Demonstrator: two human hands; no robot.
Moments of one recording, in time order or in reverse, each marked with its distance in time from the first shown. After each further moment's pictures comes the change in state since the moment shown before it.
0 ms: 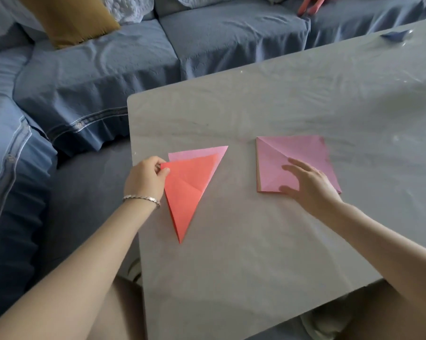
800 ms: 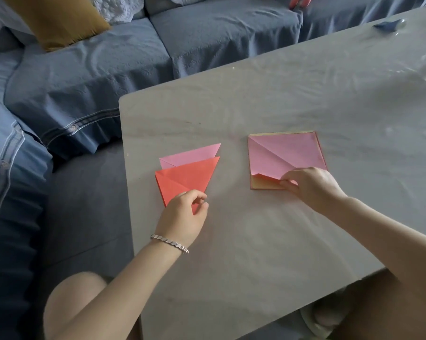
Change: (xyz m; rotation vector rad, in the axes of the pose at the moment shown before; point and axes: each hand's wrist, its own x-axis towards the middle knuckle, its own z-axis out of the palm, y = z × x) left_hand -0.078 0.030 0.036 -0.104 -0.205 0.227; right_hand -0.006 0.014 -0.008 -0.085 0.003 -0.060
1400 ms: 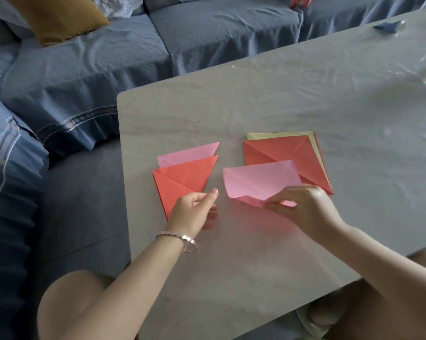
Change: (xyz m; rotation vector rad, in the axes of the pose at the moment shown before) left_hand 0.004 0.020 0.007 -0.573 -0.183 -0.429; right_hand -0.041 -0.034 -0.001 0.360 0.237 -0.260
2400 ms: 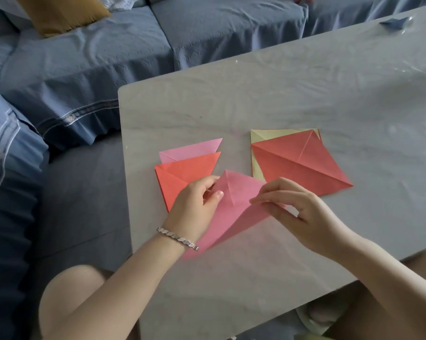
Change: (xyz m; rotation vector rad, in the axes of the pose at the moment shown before) left_hand -0.019 0.022 -0.009 0.374 0.007 0.445; right_hand -0.002 -0.045 -0.012 0.372 -0.137 -0.050
